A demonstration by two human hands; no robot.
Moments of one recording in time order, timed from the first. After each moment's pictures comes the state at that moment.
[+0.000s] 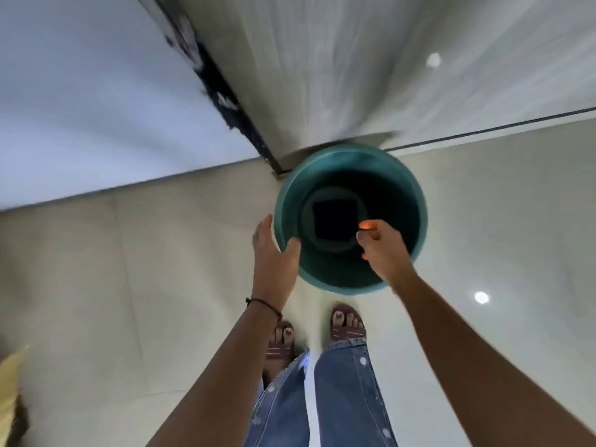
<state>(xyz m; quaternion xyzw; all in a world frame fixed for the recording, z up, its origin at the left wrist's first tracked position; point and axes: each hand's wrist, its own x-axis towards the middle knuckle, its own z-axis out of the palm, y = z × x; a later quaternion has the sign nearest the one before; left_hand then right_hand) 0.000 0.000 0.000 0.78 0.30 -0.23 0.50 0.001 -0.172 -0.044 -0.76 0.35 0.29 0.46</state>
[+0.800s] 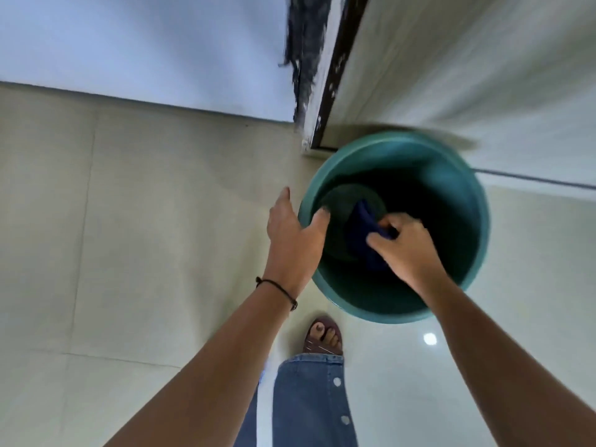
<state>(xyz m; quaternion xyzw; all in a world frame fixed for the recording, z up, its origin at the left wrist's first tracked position) 0.010 0.004 -0.035 0.70 0.36 -0.23 0.58 0.037 -0.169 -0.091 -0.90 0.12 0.30 0.28</state>
